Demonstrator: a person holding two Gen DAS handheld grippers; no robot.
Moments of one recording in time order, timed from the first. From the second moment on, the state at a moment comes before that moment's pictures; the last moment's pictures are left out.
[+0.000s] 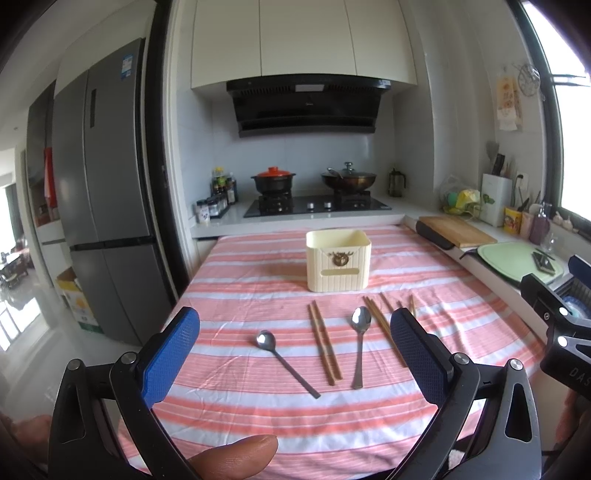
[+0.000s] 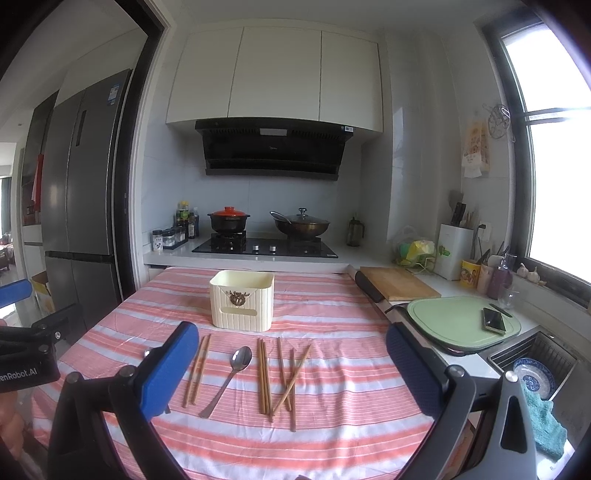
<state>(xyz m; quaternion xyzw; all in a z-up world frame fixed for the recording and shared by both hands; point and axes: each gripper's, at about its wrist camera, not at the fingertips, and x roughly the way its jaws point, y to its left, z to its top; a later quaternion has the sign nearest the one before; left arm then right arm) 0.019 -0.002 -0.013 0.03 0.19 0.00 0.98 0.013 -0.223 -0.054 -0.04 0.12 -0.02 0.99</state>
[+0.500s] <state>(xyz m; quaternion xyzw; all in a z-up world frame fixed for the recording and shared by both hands) 0.024 -0.006 -0.017 0.03 0.19 0.00 0.98 0.017 -0.227 -0.054 -0.03 0.13 -0.02 0.99</state>
